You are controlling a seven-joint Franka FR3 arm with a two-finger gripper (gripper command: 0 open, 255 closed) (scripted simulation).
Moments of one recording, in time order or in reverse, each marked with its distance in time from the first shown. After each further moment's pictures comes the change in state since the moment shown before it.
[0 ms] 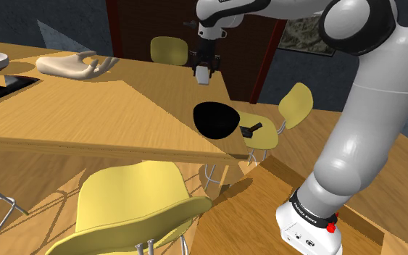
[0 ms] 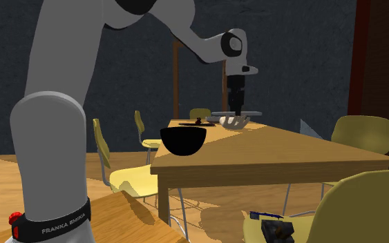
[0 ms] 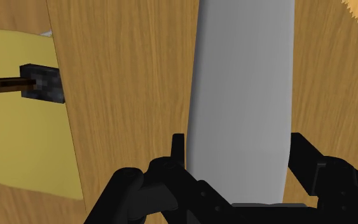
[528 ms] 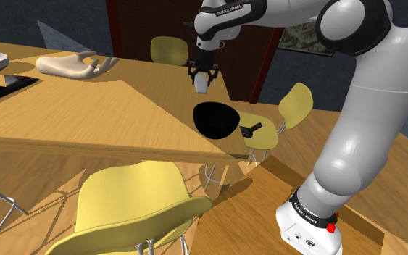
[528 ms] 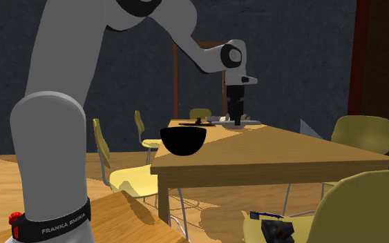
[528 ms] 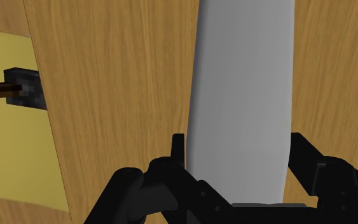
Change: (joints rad) arm 0.002 0.020 0.000 -0.078 -0.002 0.099 0.004
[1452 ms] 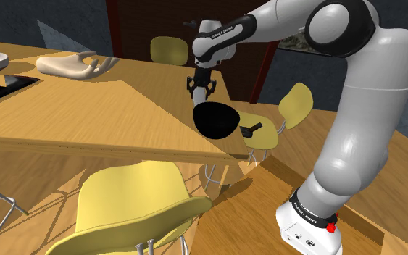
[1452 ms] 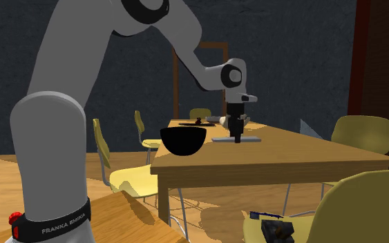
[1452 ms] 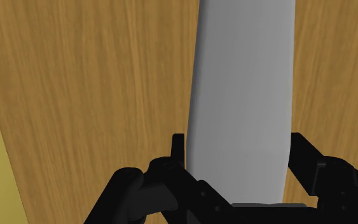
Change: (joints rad) arm -0.001 0.066 -0.003 -0.102 -0.006 0.169 0.000
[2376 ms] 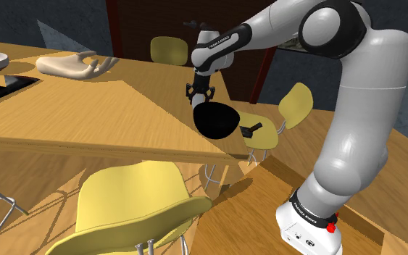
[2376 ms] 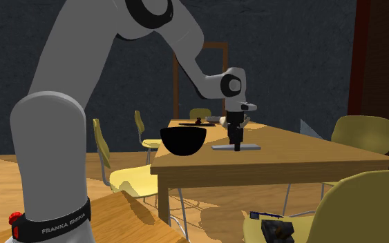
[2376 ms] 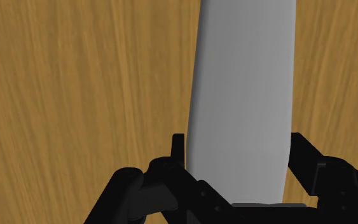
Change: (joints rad) arm 0.002 0.042 -0.001 -0.035 -0.004 0.077 0.004
